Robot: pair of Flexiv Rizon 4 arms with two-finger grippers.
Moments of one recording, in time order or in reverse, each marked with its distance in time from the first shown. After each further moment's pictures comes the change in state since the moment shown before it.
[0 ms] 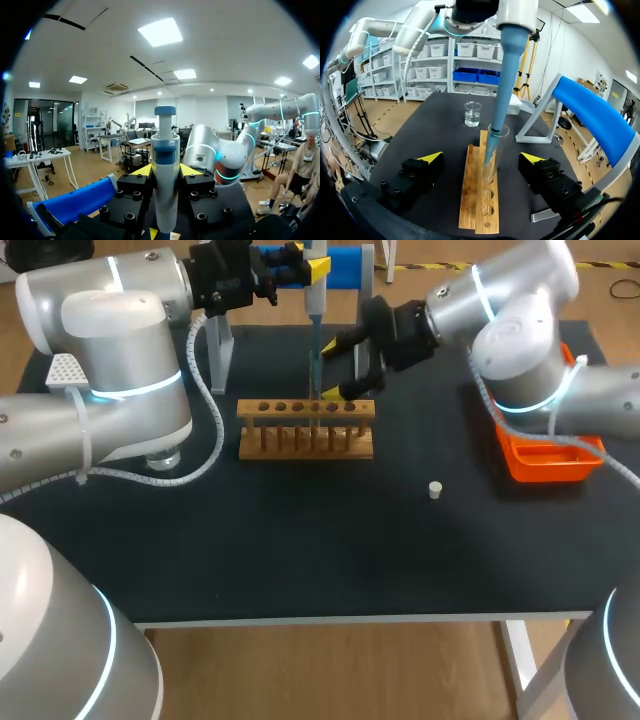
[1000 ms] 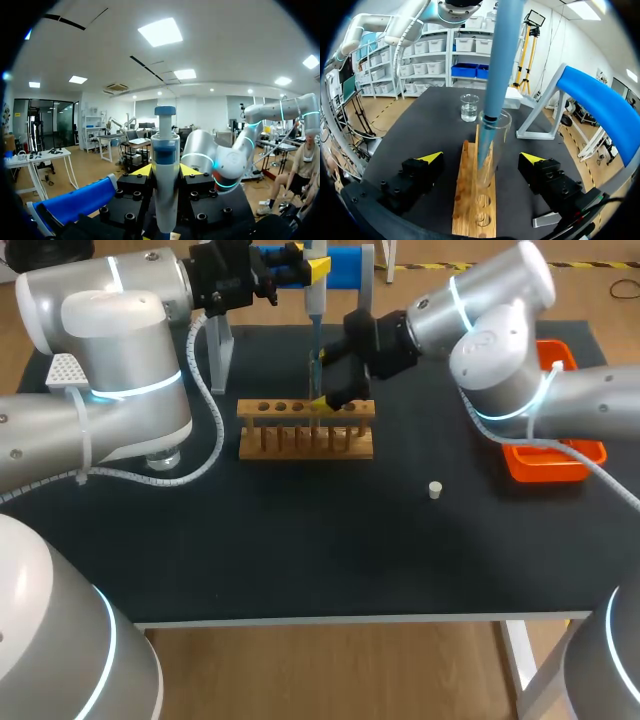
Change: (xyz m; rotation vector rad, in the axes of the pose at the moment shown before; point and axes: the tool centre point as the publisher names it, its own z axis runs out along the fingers) left arm 0.000 0.000 0.000 0.000 0.000 0.000; right arm -0.009 -0.013 0.030 0.034 -0.001 0.000
